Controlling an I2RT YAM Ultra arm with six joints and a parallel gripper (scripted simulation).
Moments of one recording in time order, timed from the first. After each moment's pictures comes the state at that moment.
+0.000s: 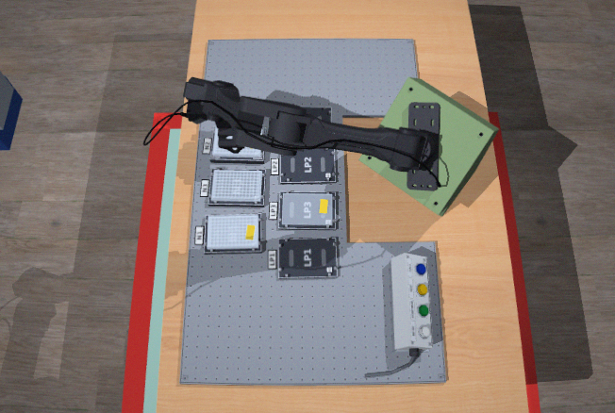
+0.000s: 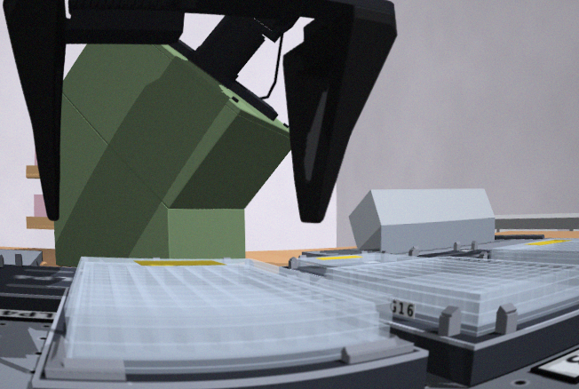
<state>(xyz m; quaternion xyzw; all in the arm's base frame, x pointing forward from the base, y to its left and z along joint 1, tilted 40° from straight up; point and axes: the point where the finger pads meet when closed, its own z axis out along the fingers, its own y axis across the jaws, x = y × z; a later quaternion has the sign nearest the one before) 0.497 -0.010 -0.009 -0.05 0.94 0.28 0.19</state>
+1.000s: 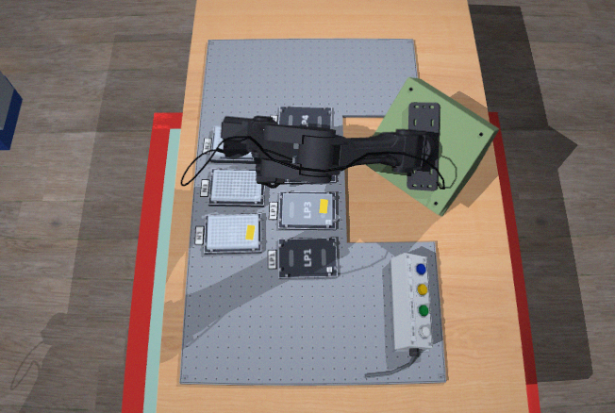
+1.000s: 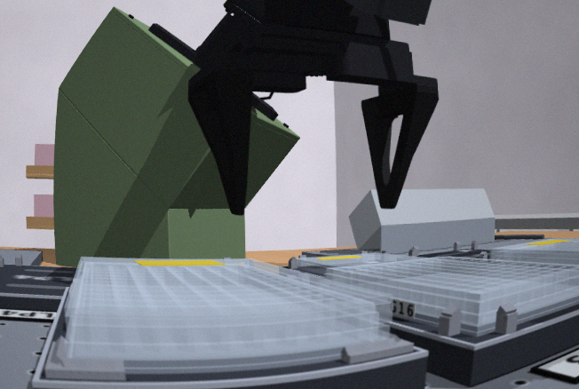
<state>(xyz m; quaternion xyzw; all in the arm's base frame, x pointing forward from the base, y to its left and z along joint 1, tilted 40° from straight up) 0.381 0.072 0.004 -0.07 0.94 0.29 0.18</state>
